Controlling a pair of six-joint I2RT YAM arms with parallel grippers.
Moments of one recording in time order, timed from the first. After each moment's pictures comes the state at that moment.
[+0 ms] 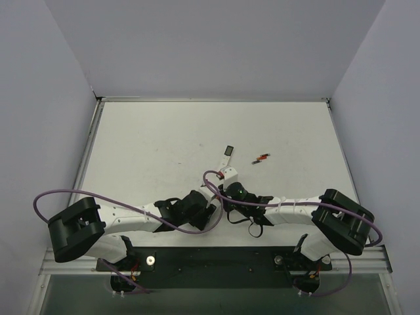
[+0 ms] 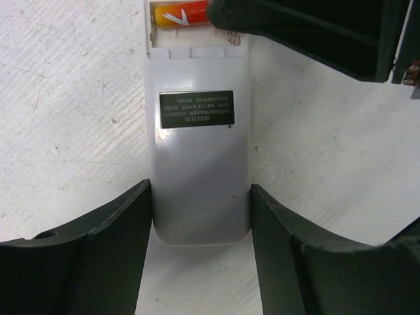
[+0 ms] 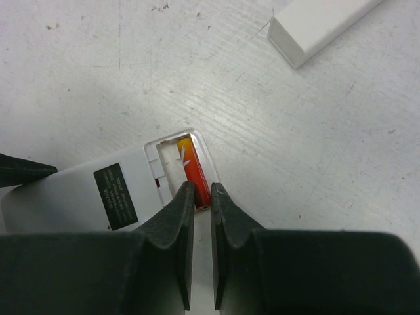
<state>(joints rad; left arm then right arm) -1.12 1.37 0.56 -0.04 -0.21 -0.36 0.97 1.45 0.46 0.33 0.26 0.32</state>
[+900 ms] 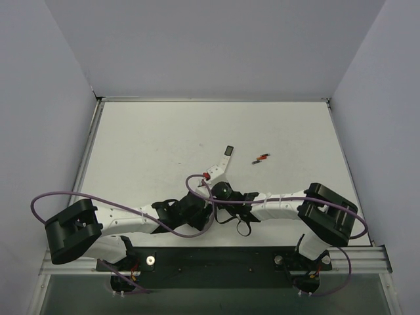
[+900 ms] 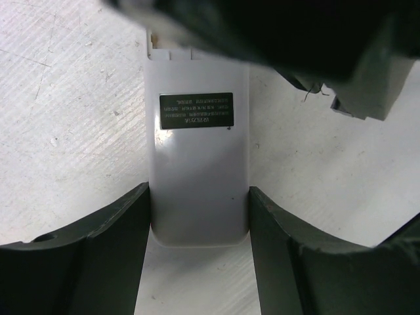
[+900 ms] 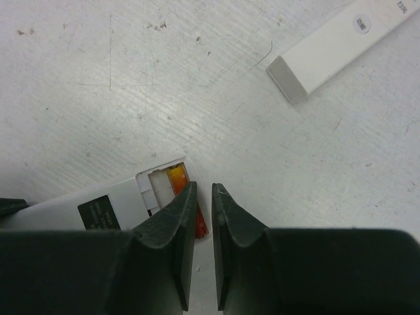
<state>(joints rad) -1.12 1.34 0.52 -0.02 -0.22 -0.41 1.06 1.59 0.64 0.20 0.46 0.23</state>
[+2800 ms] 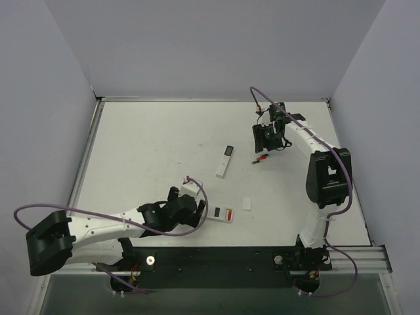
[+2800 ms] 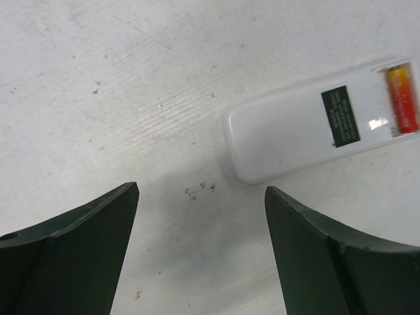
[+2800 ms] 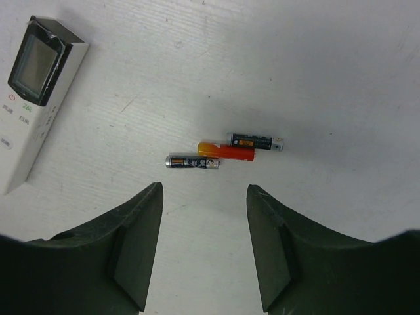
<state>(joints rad) -1.14 1.20 0.53 -0.23 -0.47 -0.50 0.20 1.88 1.43 -0.65 -0.15 -0.03</state>
